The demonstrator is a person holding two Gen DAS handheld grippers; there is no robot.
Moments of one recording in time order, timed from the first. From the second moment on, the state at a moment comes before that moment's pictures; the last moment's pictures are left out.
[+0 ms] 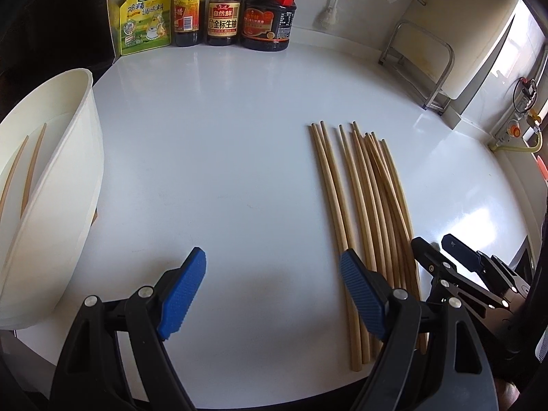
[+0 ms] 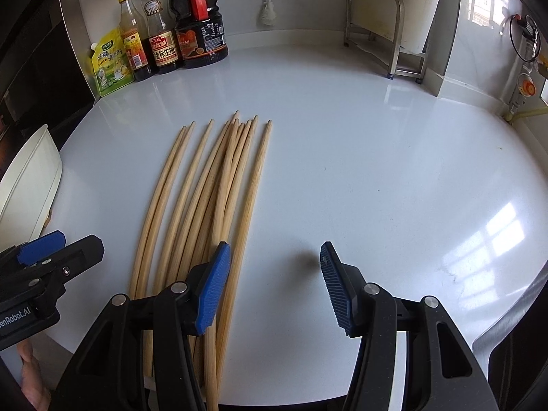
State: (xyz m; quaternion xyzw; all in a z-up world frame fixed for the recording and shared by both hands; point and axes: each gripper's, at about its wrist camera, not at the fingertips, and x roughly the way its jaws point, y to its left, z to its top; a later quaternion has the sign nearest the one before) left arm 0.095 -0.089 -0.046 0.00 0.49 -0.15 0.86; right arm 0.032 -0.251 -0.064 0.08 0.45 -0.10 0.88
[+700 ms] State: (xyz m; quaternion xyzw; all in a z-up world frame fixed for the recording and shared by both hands) left arm 0.096 -0.106 -0.053 0.02 0.49 -0.16 0.86; right arm 0.028 -0.275 -0.066 0.07 0.46 -0.11 0.88
